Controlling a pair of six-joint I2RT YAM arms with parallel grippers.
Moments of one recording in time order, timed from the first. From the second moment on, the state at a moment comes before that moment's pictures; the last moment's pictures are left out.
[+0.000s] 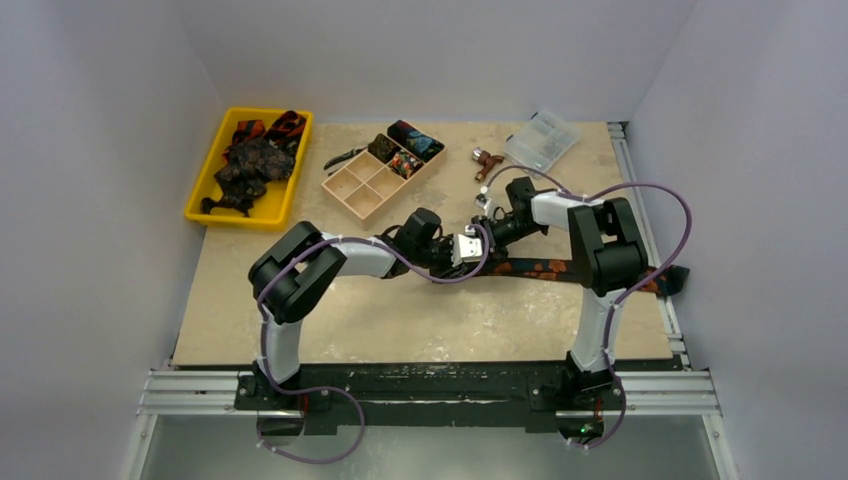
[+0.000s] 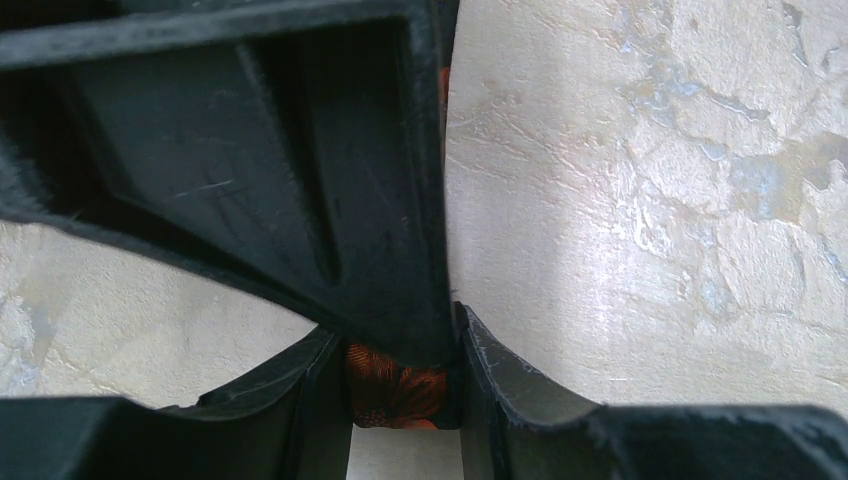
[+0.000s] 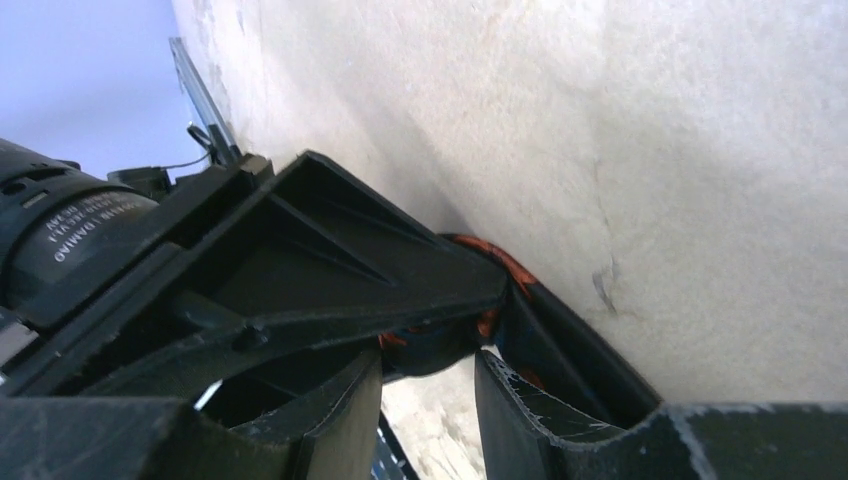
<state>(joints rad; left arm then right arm) -0.77 1.96 1.03 0.22 0.53 0.50 0.23 2.00 1.20 -0.66 -0.96 0.00</state>
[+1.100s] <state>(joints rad) -0.71 1.95 0.92 0.38 0.70 0.47 0.24 2.03 1.22 -0.65 -0.91 -0.04</state>
